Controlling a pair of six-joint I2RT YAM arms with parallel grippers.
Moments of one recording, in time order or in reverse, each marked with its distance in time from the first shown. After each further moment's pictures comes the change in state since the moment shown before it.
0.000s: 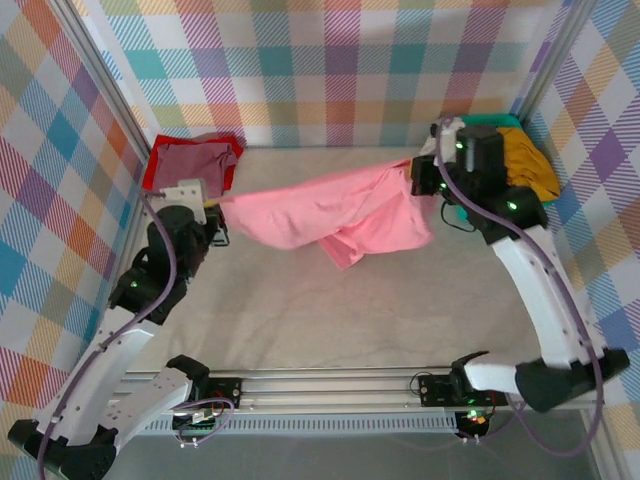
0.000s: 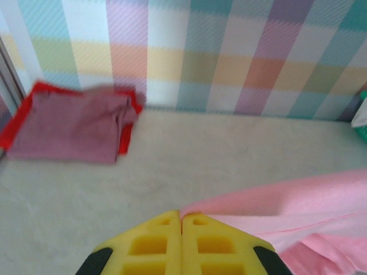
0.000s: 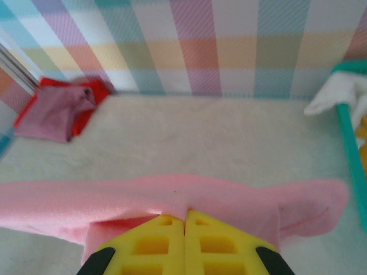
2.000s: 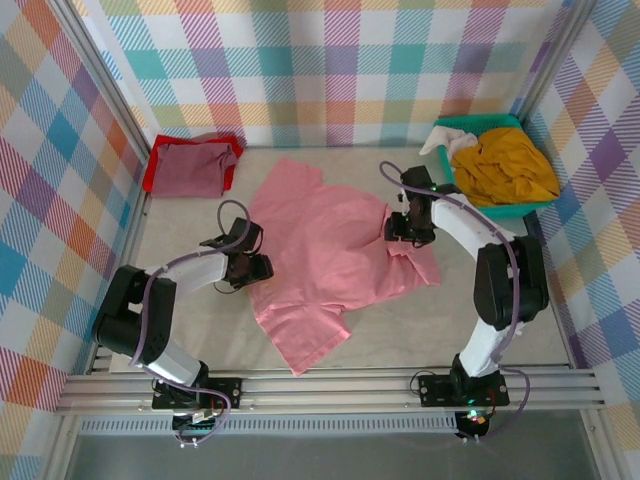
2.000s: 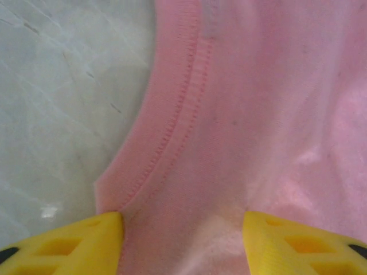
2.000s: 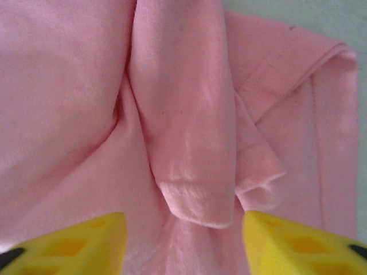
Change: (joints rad) left arm 0.065 0.716 -0.250 0.060 0.333 -0.436; right arm -0.076 0.541 -0.281 -0.013 -0.055 0.102
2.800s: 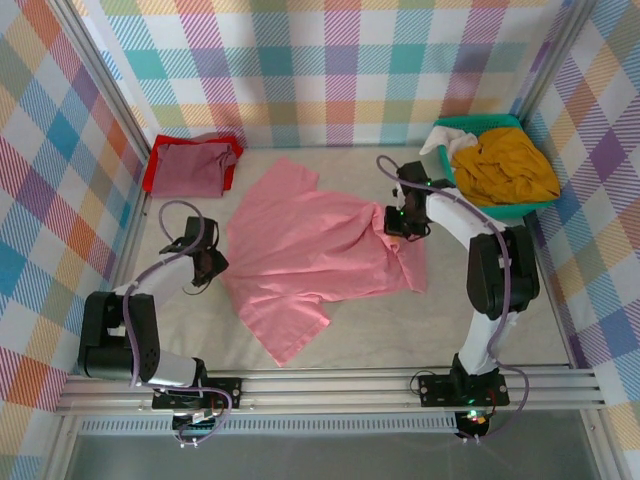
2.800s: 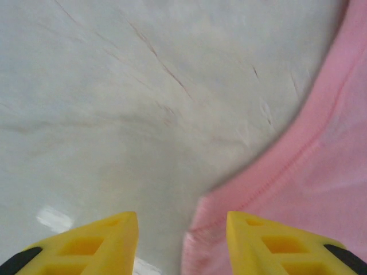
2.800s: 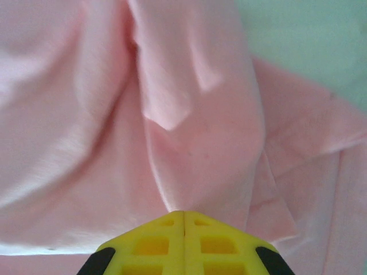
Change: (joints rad) left arm 0.306 -0.145 -0.056 -0.027 -0.181 -0.034; right arm 0.003 0.068 0.097 0.029 -0.083 0.041
